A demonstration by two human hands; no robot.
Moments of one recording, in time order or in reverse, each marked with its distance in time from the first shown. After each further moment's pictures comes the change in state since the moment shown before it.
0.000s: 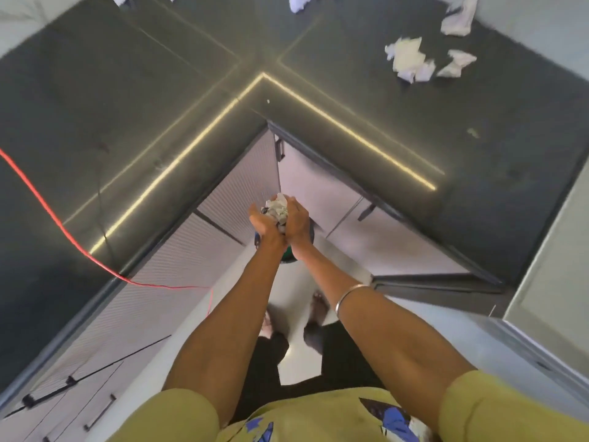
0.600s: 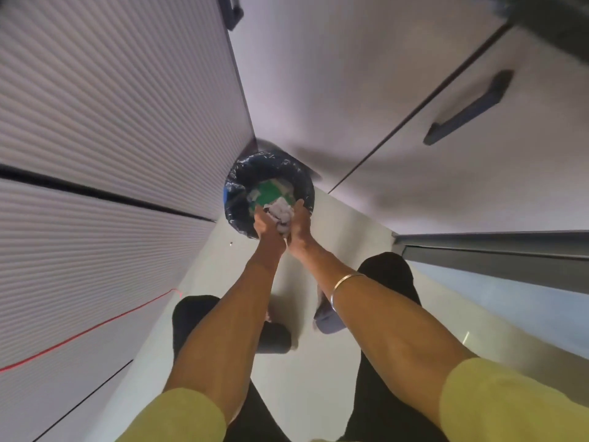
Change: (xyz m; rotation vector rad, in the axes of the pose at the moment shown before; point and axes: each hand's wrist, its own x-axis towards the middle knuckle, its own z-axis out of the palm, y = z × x) left_hand 0.310 -0.159 -0.150 0.519 0.116 -0.124; right_hand 0.217 0.282 -0.006 0.322 0.102 0.313
